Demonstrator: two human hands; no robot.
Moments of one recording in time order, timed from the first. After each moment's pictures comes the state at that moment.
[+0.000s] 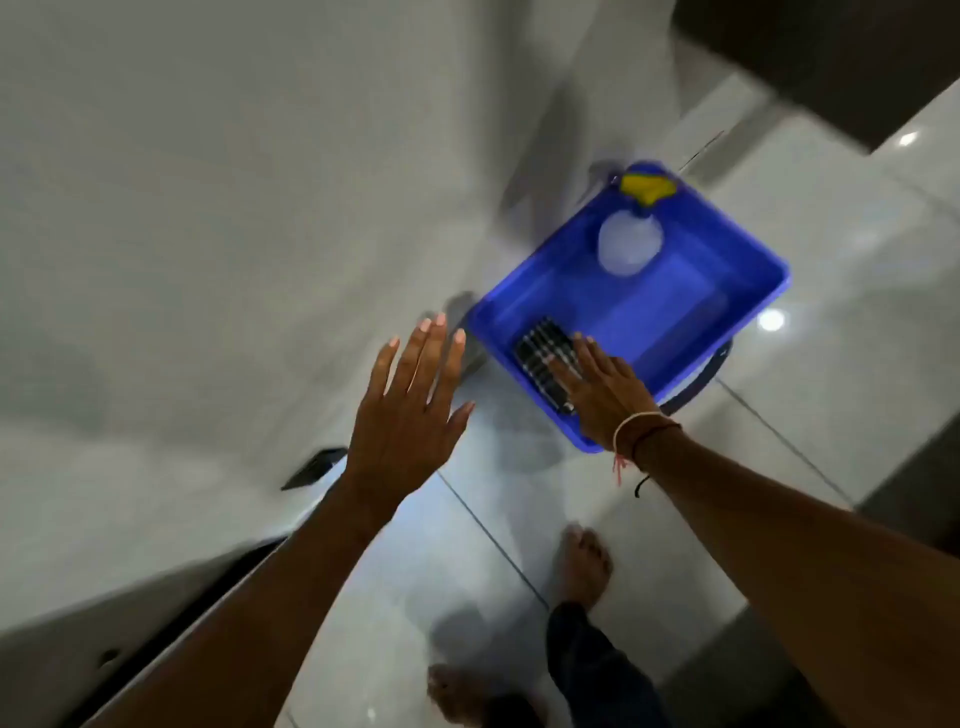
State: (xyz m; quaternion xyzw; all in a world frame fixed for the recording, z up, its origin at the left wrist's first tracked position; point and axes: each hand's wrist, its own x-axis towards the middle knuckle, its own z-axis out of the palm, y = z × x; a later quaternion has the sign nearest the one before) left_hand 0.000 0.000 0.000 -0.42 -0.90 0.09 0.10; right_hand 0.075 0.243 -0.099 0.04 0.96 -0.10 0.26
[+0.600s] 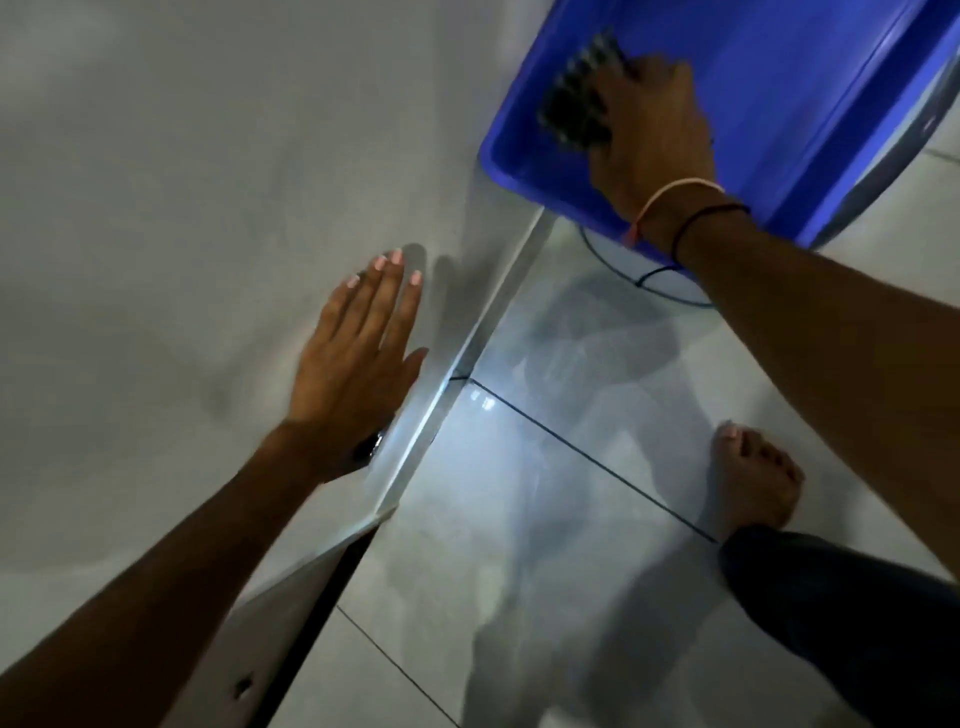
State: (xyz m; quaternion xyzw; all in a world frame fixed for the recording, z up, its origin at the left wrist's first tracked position) left_hand -0.069 -0.117 -0.139 -0.56 -0.78 0.26 0.11; right_hand 0.000 0.198 -0.188 0.32 0.91 -0.26 -0.03
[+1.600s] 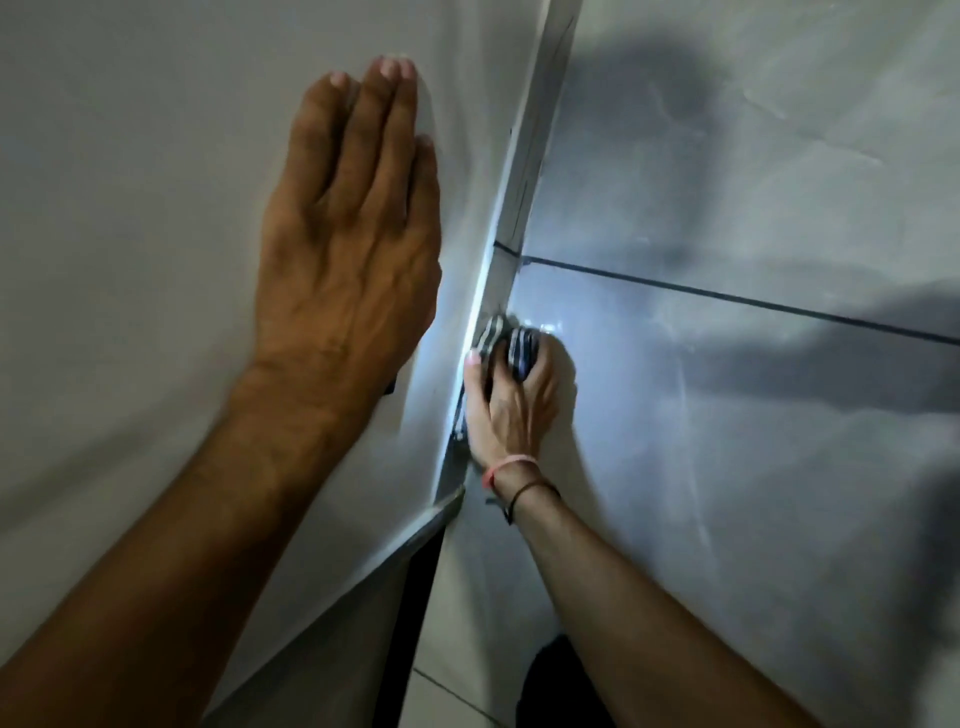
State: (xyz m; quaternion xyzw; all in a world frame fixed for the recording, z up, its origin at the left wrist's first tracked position) left_hand -0.066 -0.234 -0.253 -0.61 -0.73 0.30 0.09; right_hand 0.014 -0.315 -0.451 0.59 0.57 -0.58 -0.03
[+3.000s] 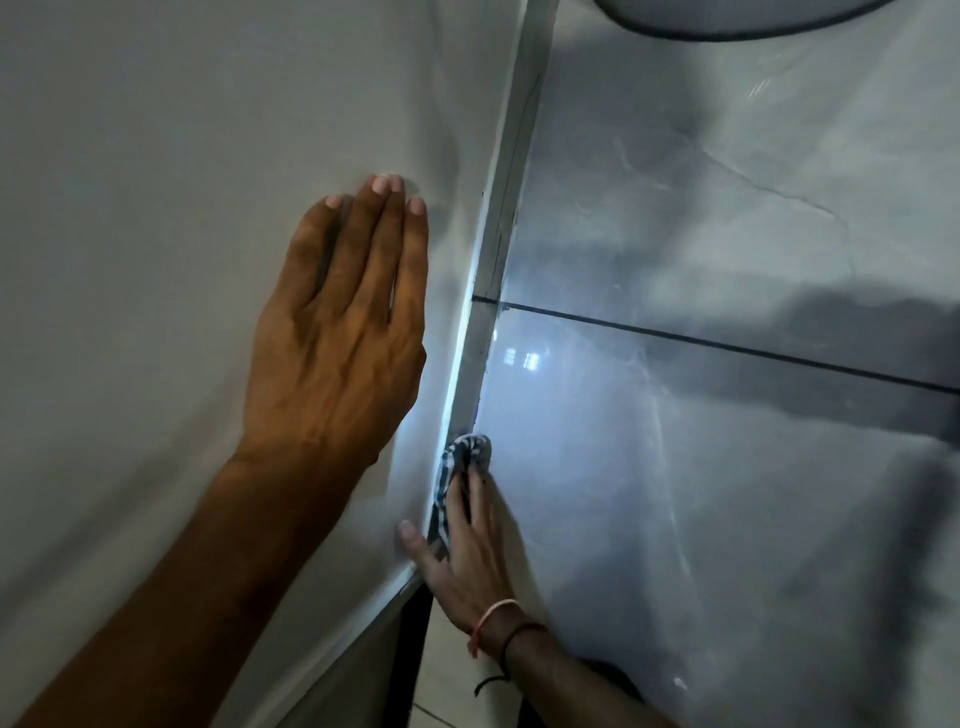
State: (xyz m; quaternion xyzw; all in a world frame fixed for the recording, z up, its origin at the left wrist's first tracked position) left_hand -0.069 -0.221 -0.250 -0.64 -0.70 0.29 0.08; right_hand 0.058 -0.390 -0.434 0.42 0.57 -0.71 0.06
